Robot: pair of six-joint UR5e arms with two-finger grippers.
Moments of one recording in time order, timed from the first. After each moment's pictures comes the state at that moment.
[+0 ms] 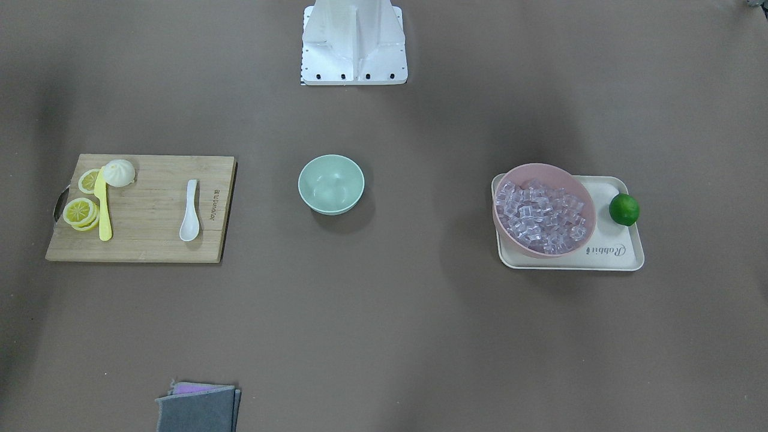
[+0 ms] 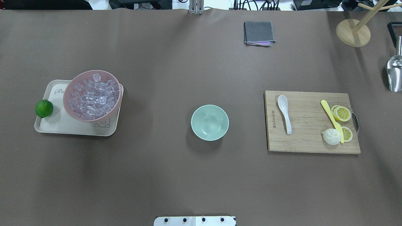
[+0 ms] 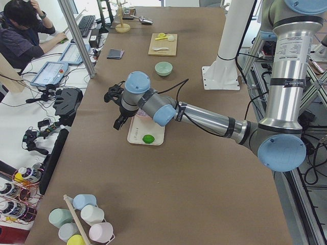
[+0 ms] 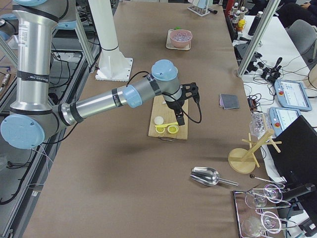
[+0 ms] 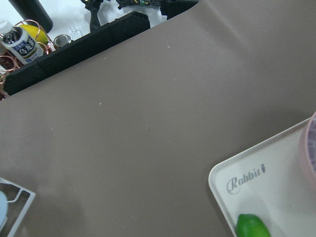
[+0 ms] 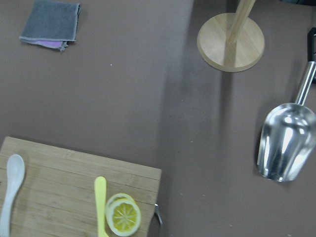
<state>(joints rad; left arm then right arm) -1.40 -1.64 -1.80 -2.03 -2.36 -0.24 1.41 -1.67 2.05 -1.37 2.31 0.38</state>
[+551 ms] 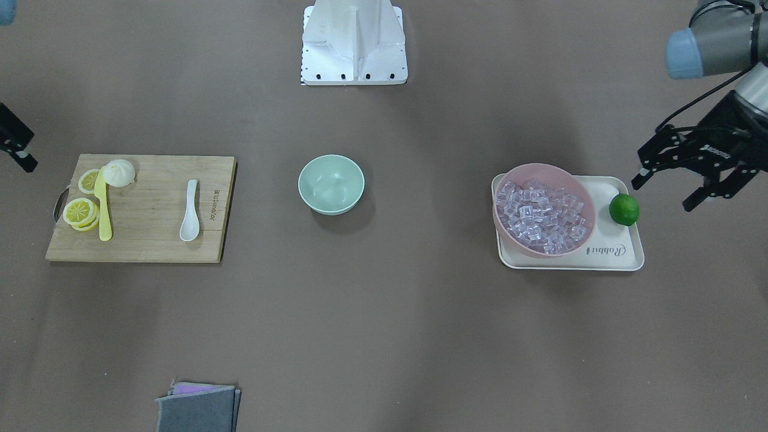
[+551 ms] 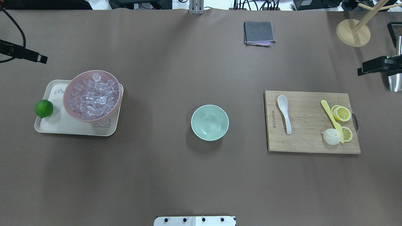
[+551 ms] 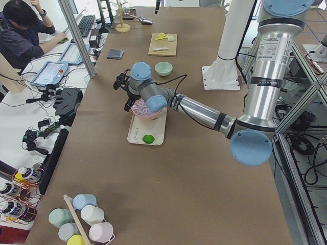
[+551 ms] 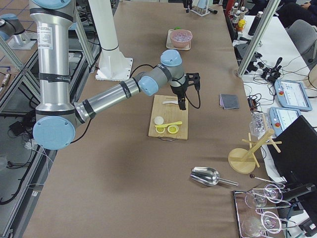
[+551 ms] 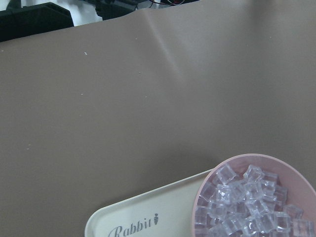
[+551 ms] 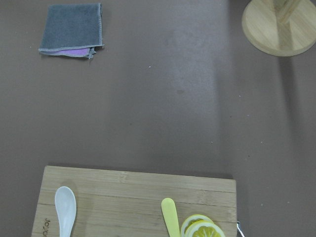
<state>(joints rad) -1.13 -1.74 -1.80 -2.12 -2.24 -0.60 1.12 -1.57 2.07 -1.34 2.11 0.78</state>
